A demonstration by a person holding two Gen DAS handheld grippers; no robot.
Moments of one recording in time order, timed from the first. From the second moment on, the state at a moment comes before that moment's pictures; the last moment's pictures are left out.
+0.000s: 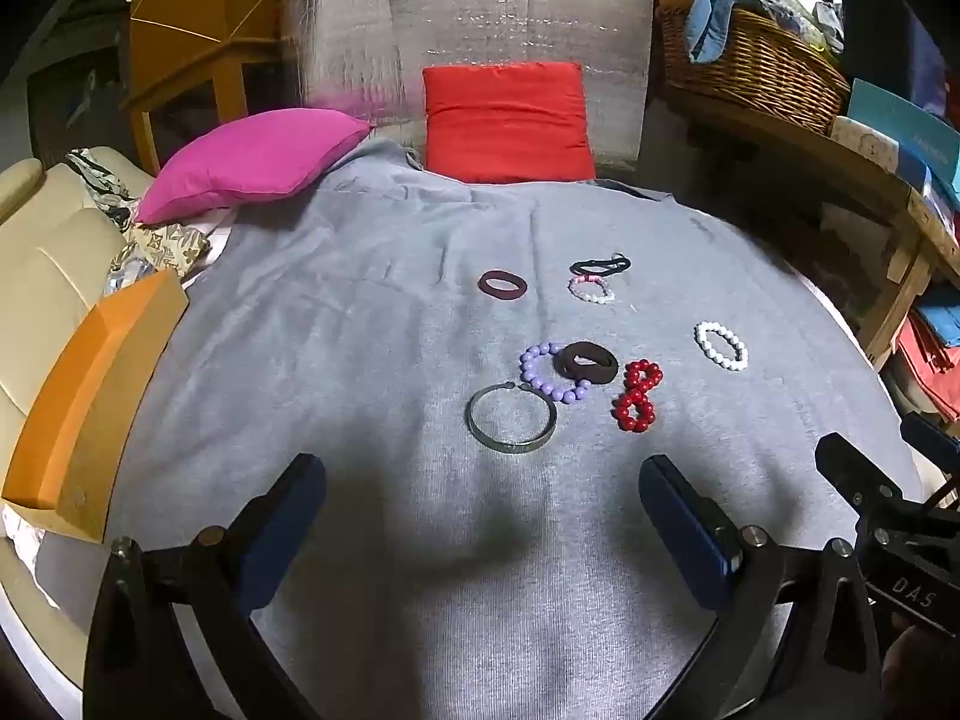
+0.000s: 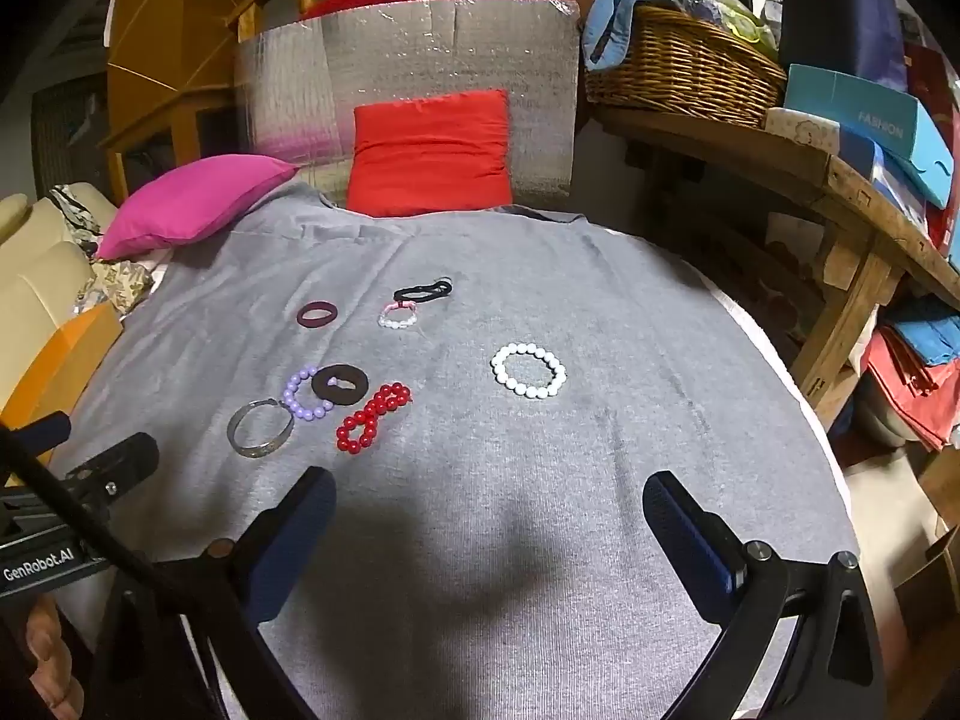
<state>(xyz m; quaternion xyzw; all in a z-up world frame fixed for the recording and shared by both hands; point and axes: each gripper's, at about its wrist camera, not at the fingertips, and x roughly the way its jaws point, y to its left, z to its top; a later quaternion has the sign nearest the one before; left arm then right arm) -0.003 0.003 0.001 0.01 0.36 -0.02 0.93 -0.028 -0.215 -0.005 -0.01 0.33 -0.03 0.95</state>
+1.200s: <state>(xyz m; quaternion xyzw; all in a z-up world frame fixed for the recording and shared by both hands) -0.003 0.004 -0.003 0.01 0.37 -0.01 0.93 -0.027 -0.213 -0.006 -0.01 0.33 -0.03 0.95</state>
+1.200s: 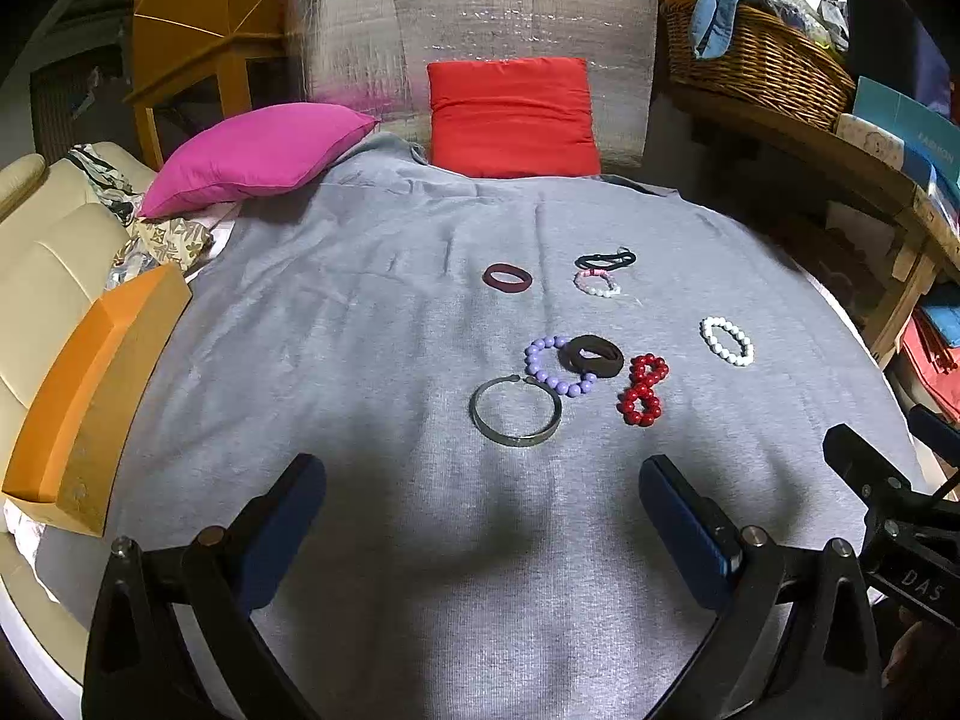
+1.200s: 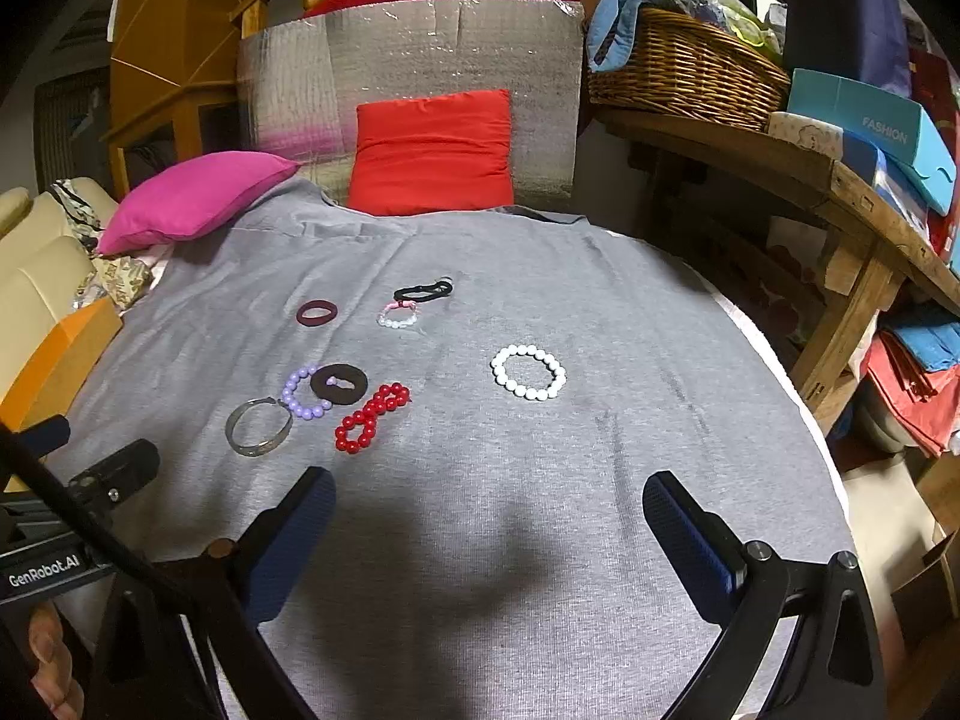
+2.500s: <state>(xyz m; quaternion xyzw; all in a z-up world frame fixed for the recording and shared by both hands) -0.004 0.004 -0.004 0.02 0.37 -0.01 0.93 -0.026 -0.214 -0.007 -0.02 0.32 -0.03 0.95</state>
